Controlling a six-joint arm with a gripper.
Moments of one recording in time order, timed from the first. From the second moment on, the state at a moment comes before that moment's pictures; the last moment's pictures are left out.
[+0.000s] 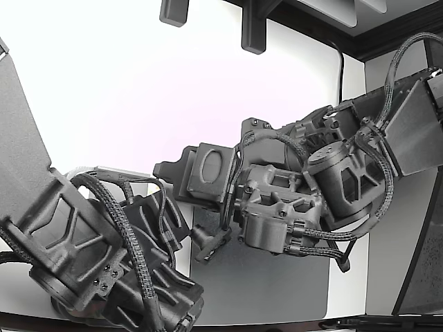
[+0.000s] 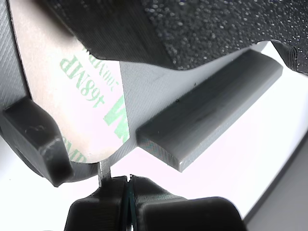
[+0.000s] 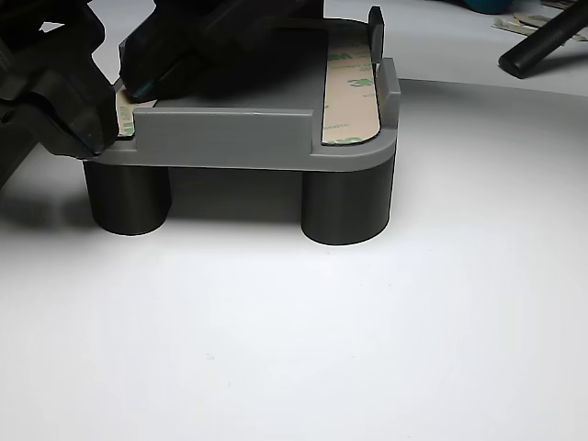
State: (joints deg) arm 36.8 121.7 146.1 35.2 37.3 -54.9
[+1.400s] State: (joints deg) arm 37.4 121.9 145.3 37.2 37.0 -53.6
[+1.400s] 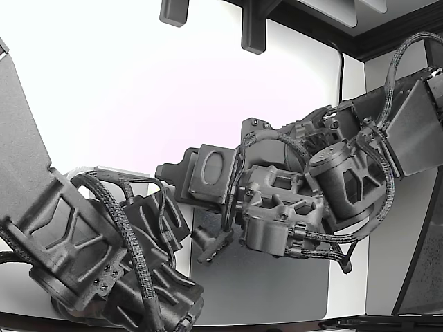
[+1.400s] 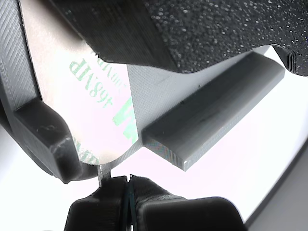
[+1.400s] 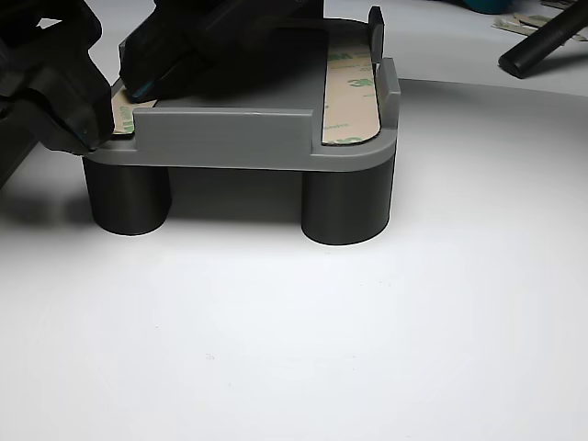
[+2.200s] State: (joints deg) arm 37.9 121.8 144.7 36.0 37.6 -54.0
